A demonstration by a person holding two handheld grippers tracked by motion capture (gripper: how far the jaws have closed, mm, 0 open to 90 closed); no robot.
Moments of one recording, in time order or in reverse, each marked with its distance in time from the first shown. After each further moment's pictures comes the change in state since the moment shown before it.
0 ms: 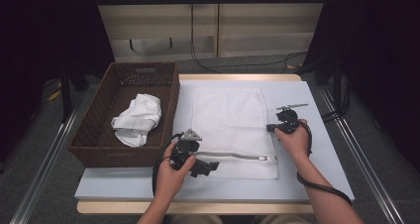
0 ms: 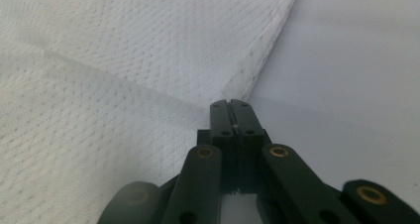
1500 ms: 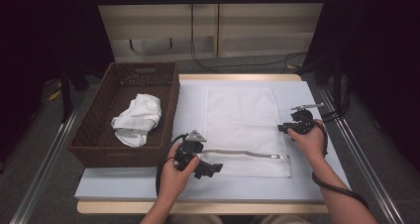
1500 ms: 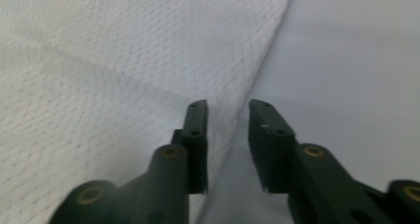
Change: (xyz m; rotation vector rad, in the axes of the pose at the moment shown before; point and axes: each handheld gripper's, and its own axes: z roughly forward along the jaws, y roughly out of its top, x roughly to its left) left arm -0.006 0.001 0.010 0.019 -0.026 0.003; right arm -0.038 -0.010 -0.019 -0.027 -0.040 -0.023
